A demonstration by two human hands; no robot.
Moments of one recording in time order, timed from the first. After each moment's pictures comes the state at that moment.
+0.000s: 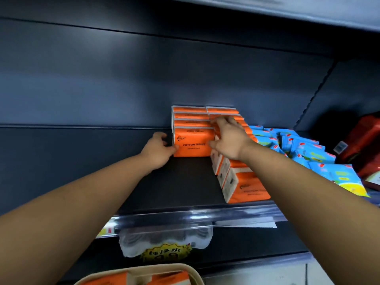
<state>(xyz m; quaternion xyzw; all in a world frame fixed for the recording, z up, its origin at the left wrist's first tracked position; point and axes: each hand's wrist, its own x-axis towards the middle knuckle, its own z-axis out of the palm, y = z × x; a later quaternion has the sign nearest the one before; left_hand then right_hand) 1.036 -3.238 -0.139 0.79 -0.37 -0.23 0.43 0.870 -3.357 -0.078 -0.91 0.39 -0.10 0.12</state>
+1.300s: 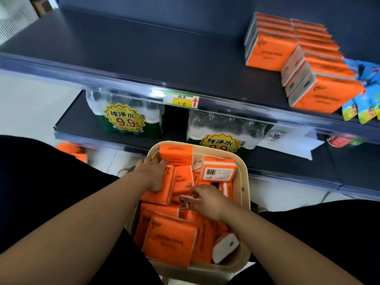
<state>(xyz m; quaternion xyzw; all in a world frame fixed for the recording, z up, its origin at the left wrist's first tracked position) 0.961 -2.909 -0.302 0.85 -0.42 -0.30 -0.11 0.783 -3.025 -0.304 -0.92 0.18 0.22 0.26</state>
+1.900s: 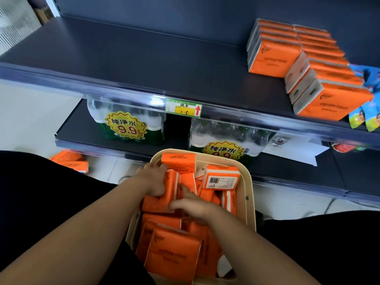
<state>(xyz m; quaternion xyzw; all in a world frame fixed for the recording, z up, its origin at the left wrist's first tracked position) 0.974 -2.913 -0.297 0.85 -0.39 -0.33 -0.06 0.830 -2.995 -0.319 -0.64 0.33 0.21 0.66</state>
